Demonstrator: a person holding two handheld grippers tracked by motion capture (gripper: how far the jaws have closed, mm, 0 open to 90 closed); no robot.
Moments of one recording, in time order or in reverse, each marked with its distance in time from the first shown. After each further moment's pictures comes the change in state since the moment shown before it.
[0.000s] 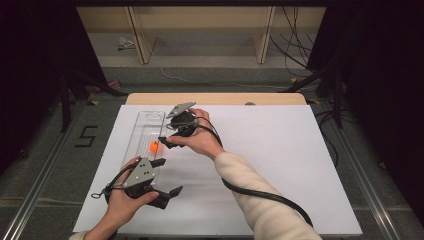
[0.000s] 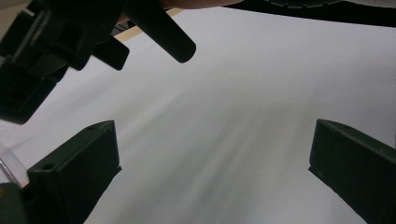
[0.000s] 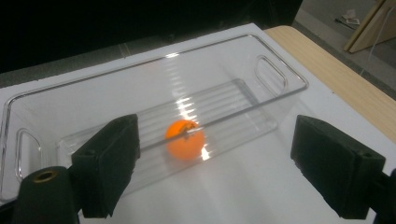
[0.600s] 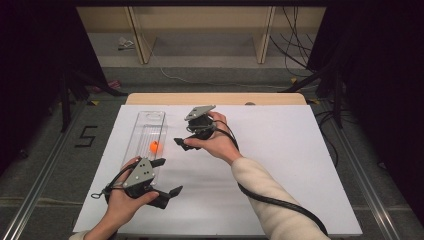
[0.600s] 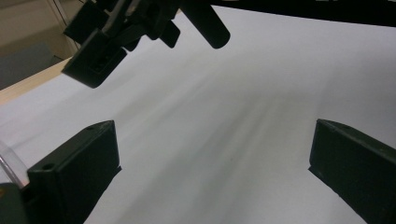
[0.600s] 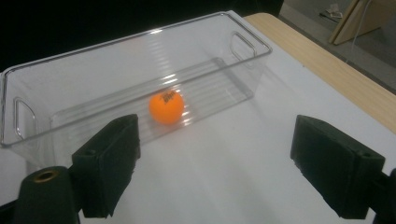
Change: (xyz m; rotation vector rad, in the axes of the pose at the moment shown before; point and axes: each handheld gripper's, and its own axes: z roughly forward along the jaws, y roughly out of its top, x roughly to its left) left arm 0.000 0.000 0.000 0.001 0.002 -0.001; right arm -0.014 -0.031 -0.035 -0.008 -0.036 0.037
